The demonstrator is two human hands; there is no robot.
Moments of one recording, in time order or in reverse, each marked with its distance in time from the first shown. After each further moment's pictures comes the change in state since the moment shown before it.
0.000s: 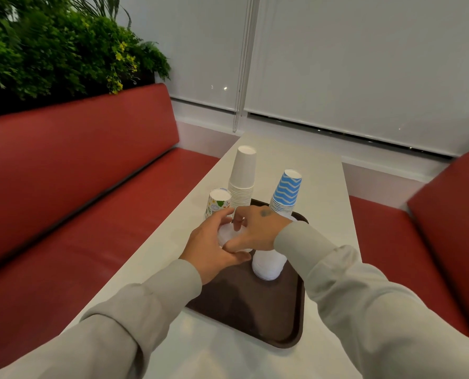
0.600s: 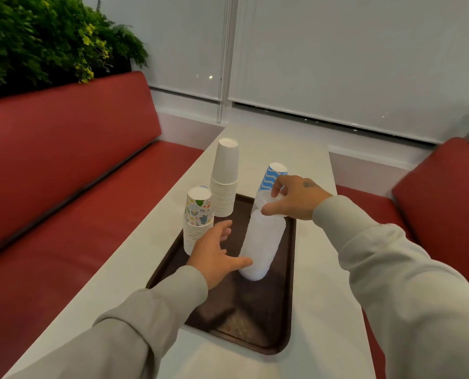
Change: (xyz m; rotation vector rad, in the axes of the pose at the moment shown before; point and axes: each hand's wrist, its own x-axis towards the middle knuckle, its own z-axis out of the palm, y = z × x) left_hand 0.031 -0.010 0.050 -0.038 -0.127 -0.212; right_hand 0.015 0.097 -0.046 0.107 0.211 0.267
